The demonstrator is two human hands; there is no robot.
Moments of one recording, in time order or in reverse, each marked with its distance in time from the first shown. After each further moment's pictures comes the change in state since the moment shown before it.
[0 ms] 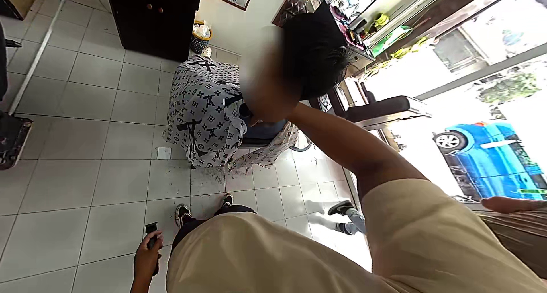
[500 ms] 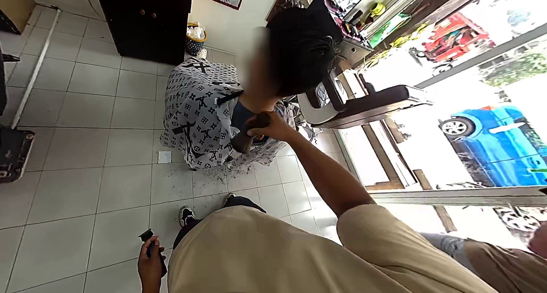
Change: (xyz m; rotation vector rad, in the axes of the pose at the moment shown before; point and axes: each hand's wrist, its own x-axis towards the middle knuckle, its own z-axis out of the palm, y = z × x) left_hand -0.014 -0.004 0.015 -0.167 0.209 0.083; right_hand -0.061 0.038 0.103 0.975 0.377 0.058
